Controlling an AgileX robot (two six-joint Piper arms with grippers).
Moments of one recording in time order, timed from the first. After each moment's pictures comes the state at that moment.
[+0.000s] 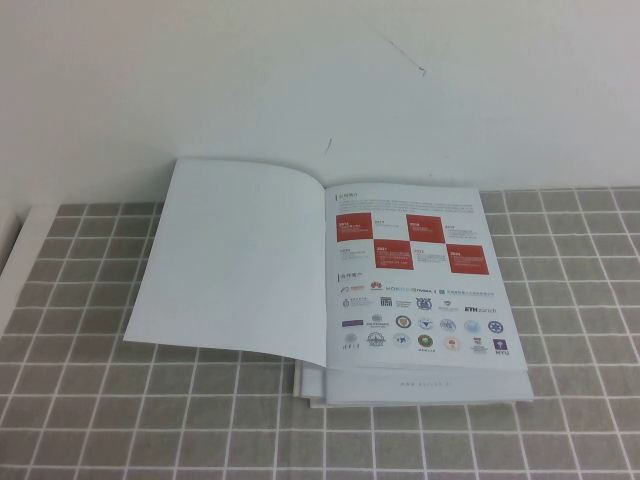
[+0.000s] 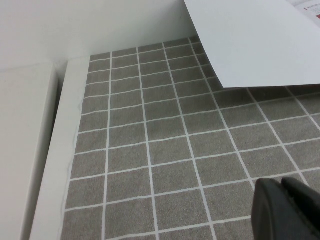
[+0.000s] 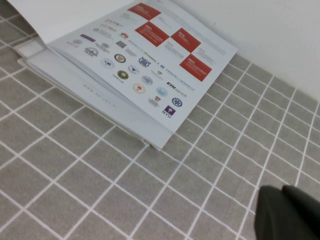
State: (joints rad) right arm 0.18 0.16 -0.30 0.25 0.69 -0.62; left arm -0.06 -0.01 0.02 -0.10 0.35 0.15
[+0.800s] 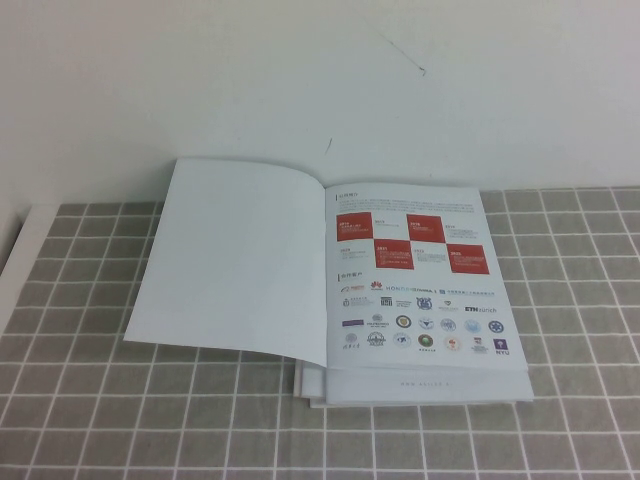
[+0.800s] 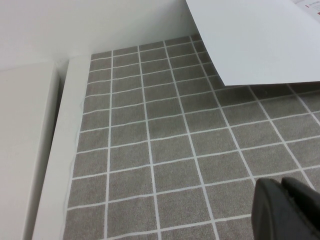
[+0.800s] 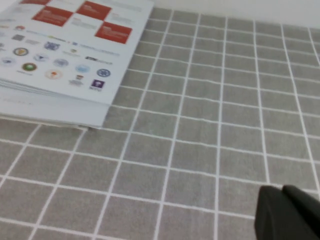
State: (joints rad) right arm 0.06 -0.01 -0.04 0.07 0.56 -0.18; left arm -0.06 -0.01 0.02 -0.09 0.36 0.15
